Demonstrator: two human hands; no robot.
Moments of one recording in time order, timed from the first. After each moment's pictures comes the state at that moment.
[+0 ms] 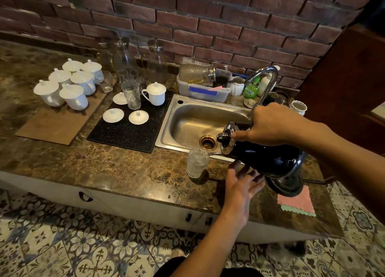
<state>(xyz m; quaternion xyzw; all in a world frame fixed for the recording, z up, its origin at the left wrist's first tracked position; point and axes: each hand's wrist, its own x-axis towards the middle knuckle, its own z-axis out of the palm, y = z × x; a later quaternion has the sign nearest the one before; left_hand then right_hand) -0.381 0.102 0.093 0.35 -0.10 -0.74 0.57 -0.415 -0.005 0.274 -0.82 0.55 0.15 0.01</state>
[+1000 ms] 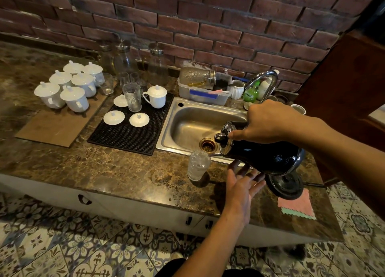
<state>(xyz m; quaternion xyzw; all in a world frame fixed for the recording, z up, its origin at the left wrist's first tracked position) -0.375 0.097 0.096 0.33 -0.08 -0.74 0.58 -0.396 -0.009 0.284 -0.83 0.54 0.17 -0.01</state>
